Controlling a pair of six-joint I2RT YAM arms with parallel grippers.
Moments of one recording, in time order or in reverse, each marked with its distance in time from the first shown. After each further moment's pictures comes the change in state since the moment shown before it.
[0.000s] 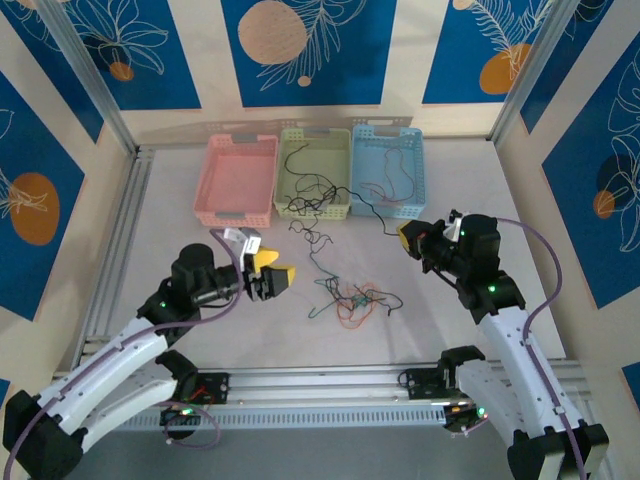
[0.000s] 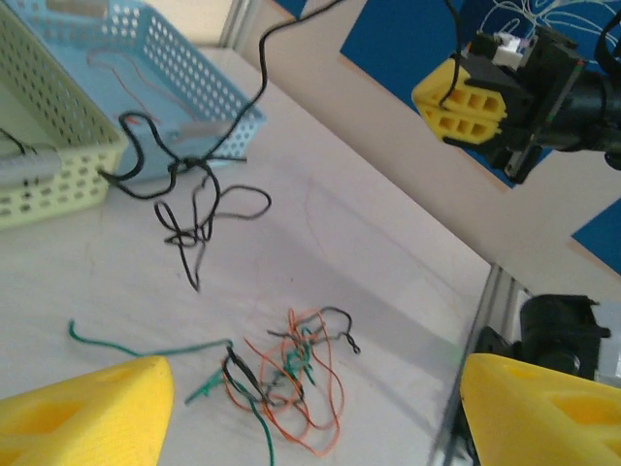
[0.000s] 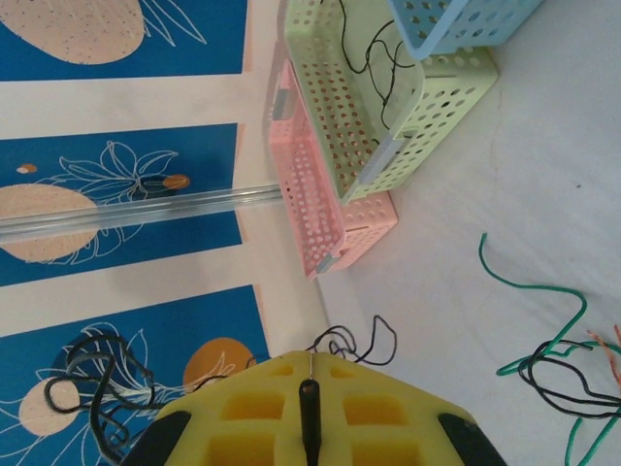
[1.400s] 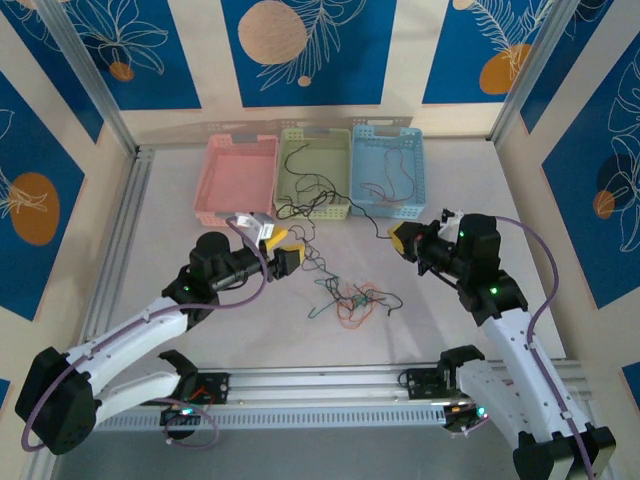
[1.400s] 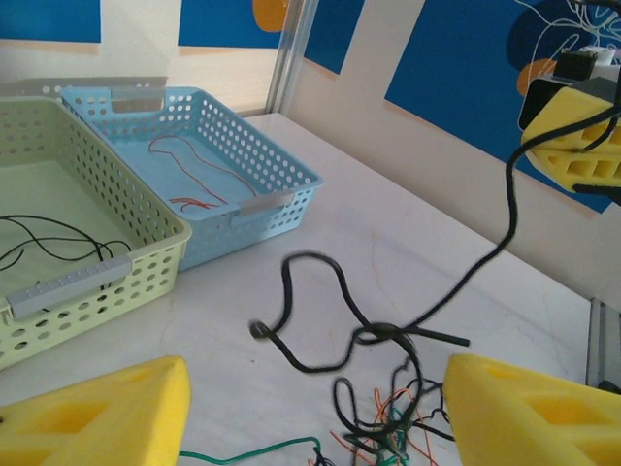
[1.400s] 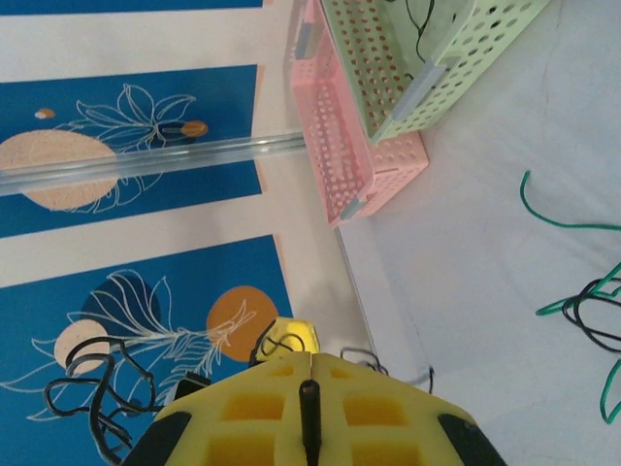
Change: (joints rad) left arm -0.006 0.222 0.014 0.284 -0.106 0.129; right arm 0.053 -0.015 0.033 -0.021 -0.076 0.037
